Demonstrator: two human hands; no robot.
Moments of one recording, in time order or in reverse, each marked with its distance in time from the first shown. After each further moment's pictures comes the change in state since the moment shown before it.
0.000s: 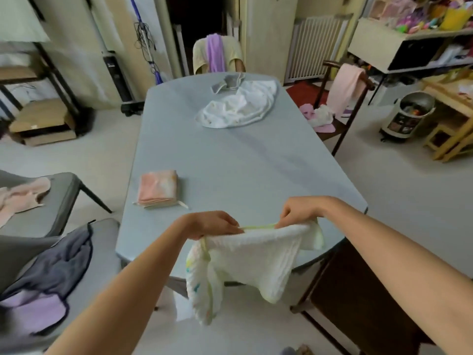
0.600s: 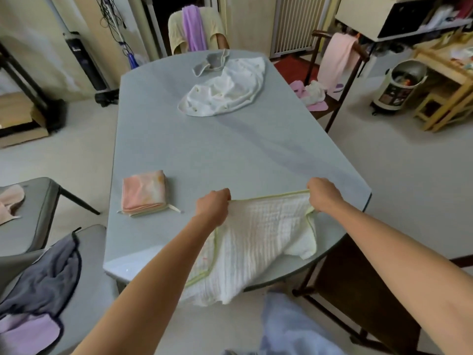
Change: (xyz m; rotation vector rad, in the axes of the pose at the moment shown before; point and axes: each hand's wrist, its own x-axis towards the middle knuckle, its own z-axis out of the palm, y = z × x) left_hand 0.041 -0.054 -0.036 0.657 0.658 0.026; right_hand 0.061 -0.007 0.029 -0.182 0.627 0.408
